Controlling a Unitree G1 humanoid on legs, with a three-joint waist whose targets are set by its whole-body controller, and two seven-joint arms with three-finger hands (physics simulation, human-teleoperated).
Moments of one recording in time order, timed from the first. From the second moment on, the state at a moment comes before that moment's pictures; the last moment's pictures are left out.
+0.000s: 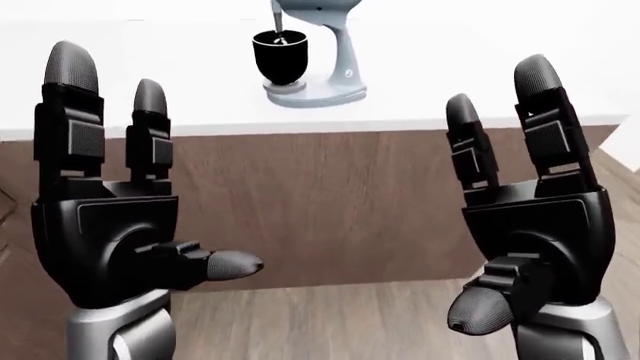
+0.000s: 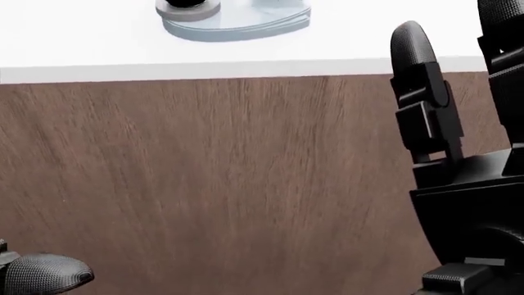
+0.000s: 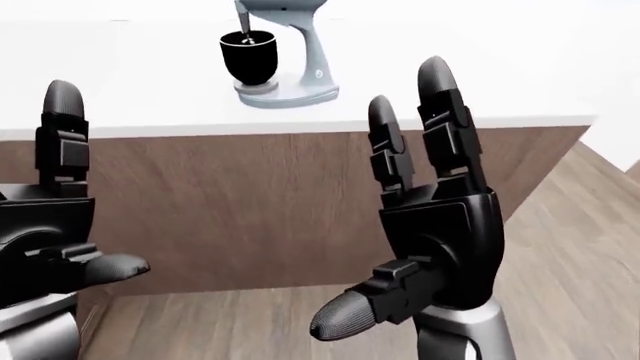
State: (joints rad) left arm -0.05 0.07 0.20 -0.93 -0.46 0.25 0.03; right arm -0.01 -0.22 -0.04 -1.01 0.76 0.32 -0.18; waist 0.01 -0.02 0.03
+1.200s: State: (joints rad) left arm -0.04 0.07 0.21 -0.92 -0.45 0.25 0.04; right arm -0.02 -0.19 -0.05 -1.02 0.75 0.33 -0.19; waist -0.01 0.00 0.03
